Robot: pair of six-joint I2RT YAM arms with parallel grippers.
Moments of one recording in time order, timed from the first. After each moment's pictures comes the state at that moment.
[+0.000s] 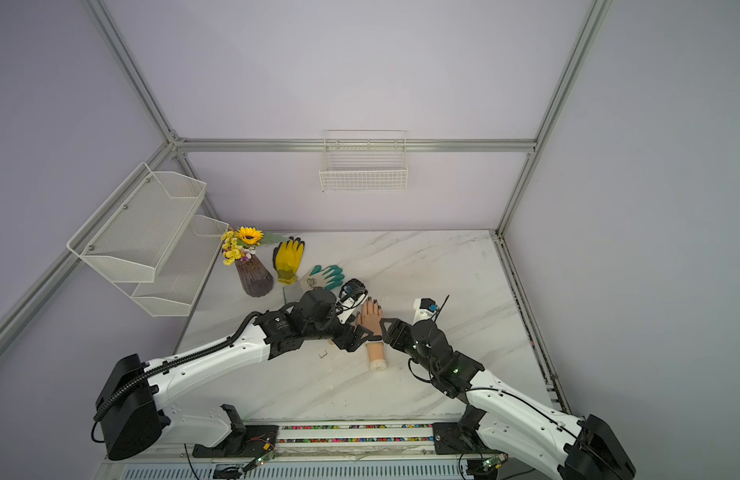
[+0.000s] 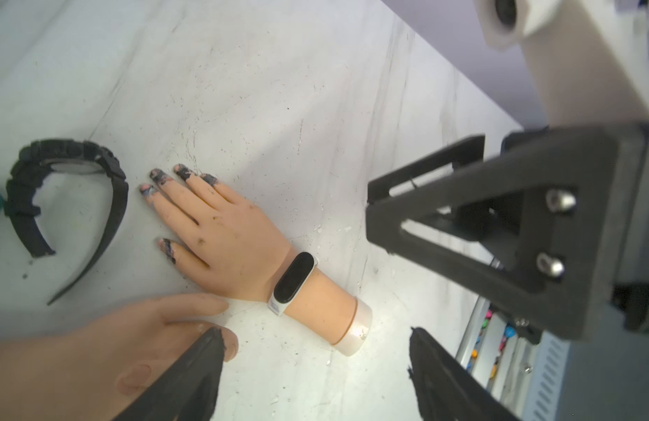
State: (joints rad) left arm -0.87 1.39 1.03 -0.37 0.14 -0.11; right arm 0.68 0.90 0.43 0.03 0.10 1.02
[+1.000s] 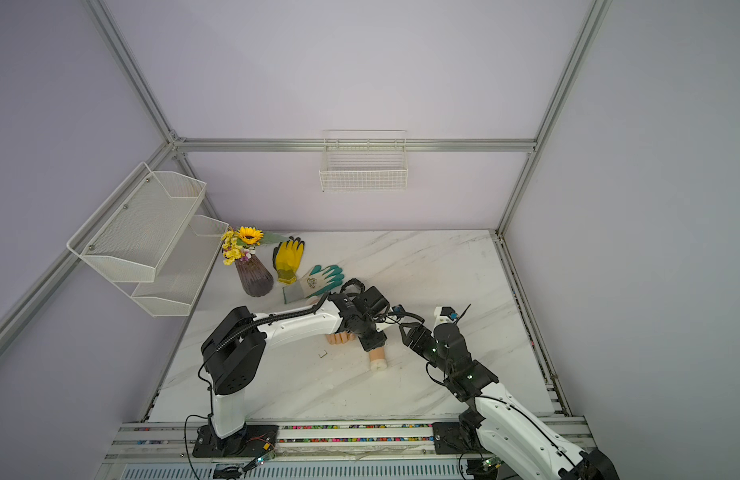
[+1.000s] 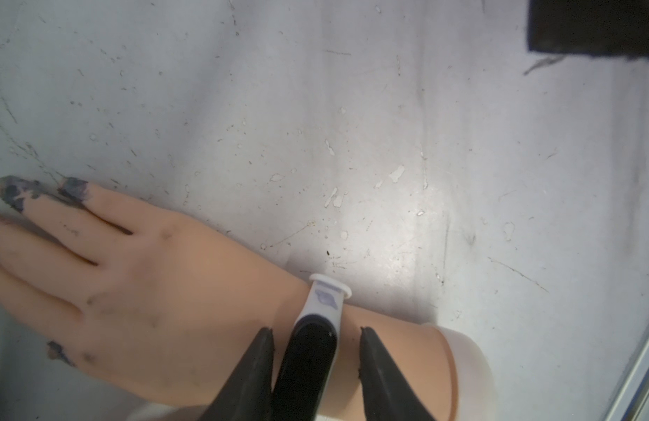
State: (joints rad) left arm -0.92 1.94 1.42 -0.66 0.09 0.18; right arm 0.48 0.76 0.29 0.00 -0.08 1.03
